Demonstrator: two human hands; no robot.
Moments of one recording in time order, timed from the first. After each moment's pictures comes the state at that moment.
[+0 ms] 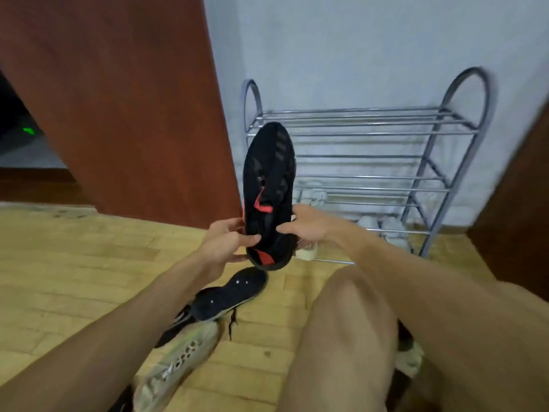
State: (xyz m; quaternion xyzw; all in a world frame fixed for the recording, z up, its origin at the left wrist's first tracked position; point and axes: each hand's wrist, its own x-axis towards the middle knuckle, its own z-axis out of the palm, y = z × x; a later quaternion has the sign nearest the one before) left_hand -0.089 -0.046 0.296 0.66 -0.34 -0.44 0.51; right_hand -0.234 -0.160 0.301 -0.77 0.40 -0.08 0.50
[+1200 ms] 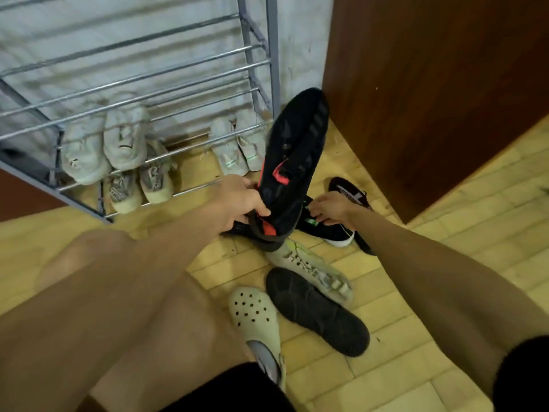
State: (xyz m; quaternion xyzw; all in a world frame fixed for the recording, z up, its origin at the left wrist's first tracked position) left_hand -0.372 -0.214 0.182 0.67 -0.45 -0.56 0.16; right_hand -0.584 -0.225 0.083 -0.46 0.68 -0.10 0.56
